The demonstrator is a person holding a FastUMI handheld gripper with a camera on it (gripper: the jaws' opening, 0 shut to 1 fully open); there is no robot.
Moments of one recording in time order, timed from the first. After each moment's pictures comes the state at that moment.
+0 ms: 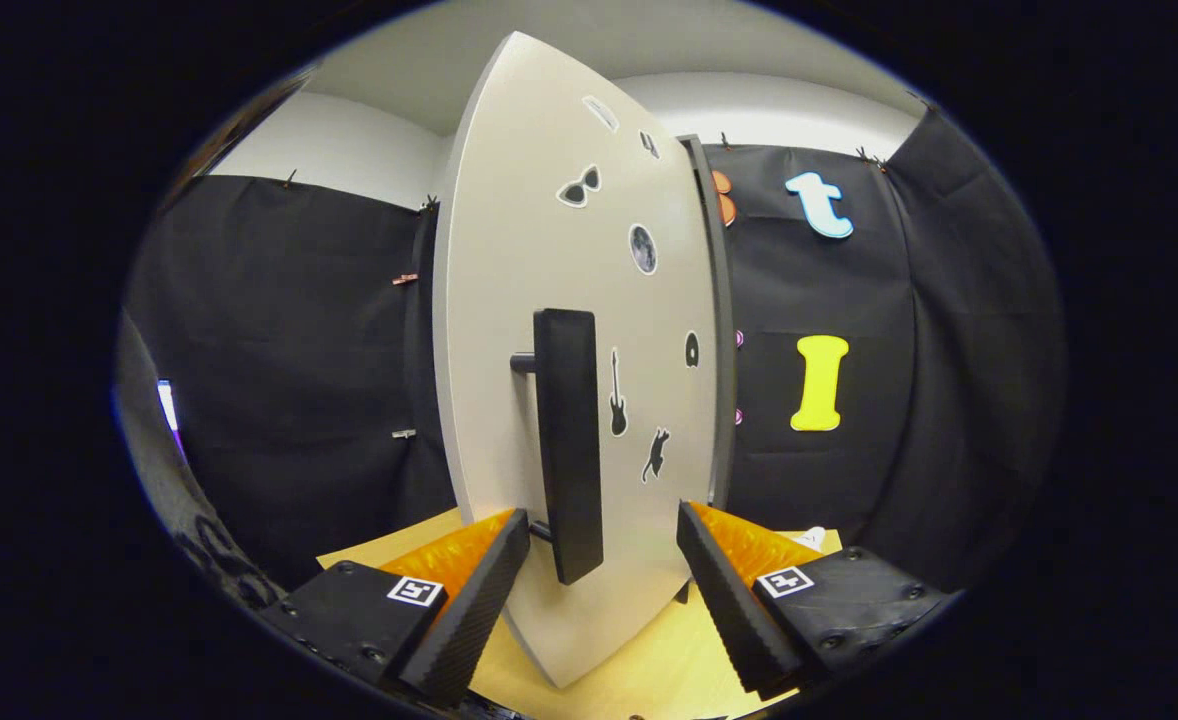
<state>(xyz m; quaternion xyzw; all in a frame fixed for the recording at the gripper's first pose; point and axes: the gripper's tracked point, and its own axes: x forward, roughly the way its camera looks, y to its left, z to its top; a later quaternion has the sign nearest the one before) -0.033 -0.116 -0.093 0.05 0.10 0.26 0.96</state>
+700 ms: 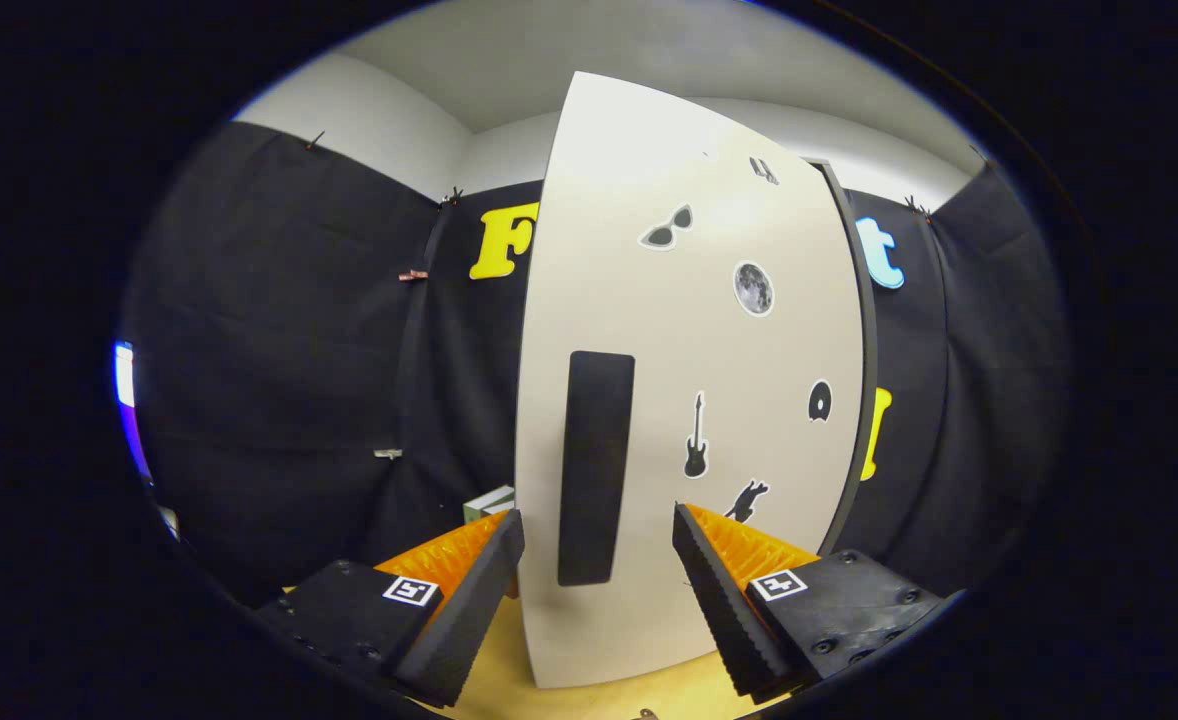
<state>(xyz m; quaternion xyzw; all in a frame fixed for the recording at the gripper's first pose) 0.038 0.082 -0.107 -0.02 0.04 0.22 0.98</state>
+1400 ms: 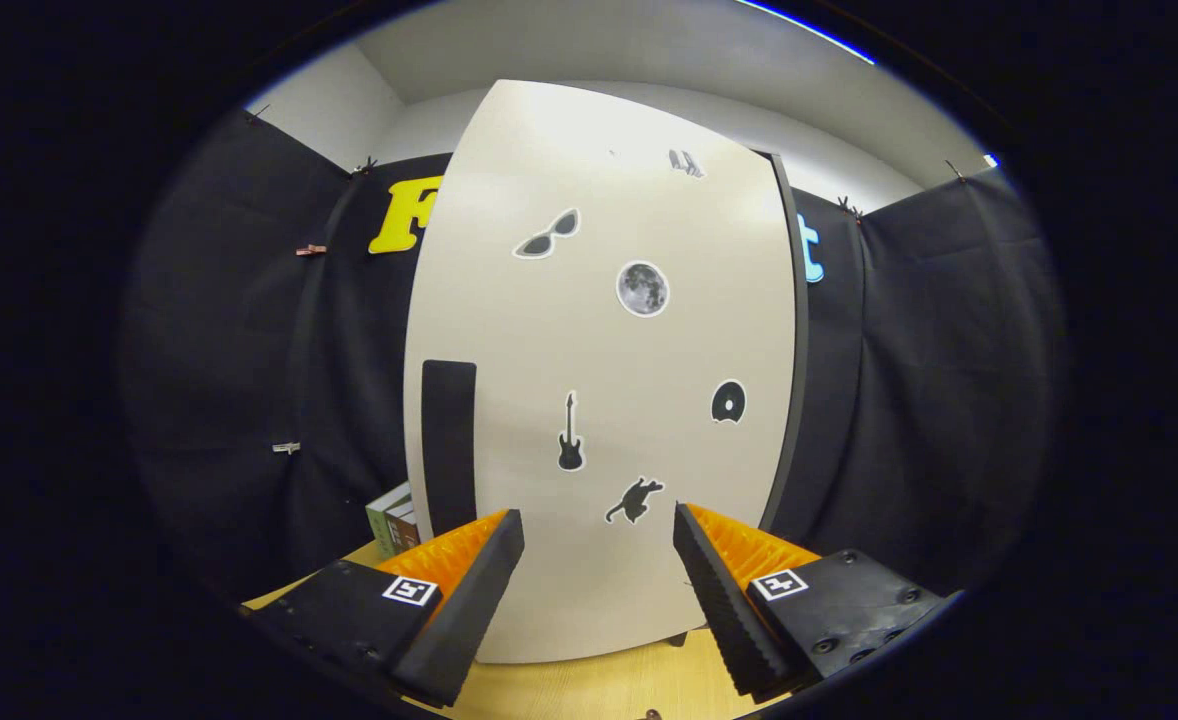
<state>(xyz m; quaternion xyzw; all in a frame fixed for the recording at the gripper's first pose) 0.088 0.051 -0.112 -0.02 0.07 0.07 0.99</state>
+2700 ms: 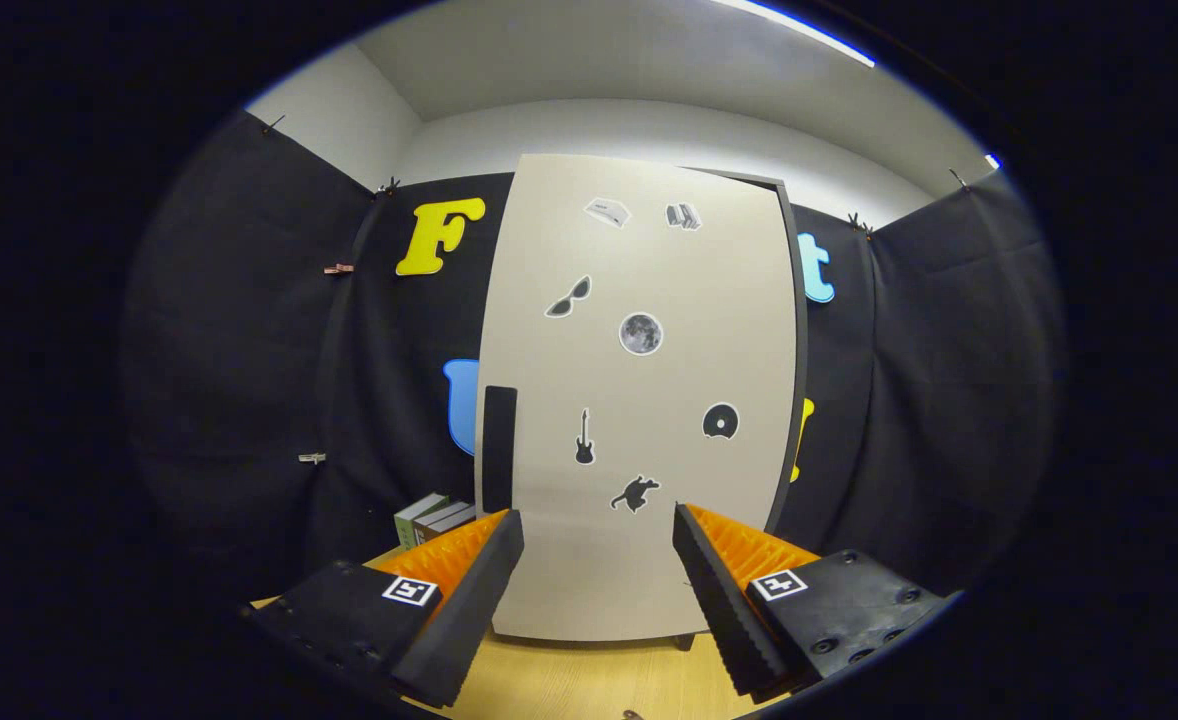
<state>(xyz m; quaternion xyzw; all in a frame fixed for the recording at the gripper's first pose) 0.045 0.062 -0.084 -0.01 0.04 0.11 0.99</state>
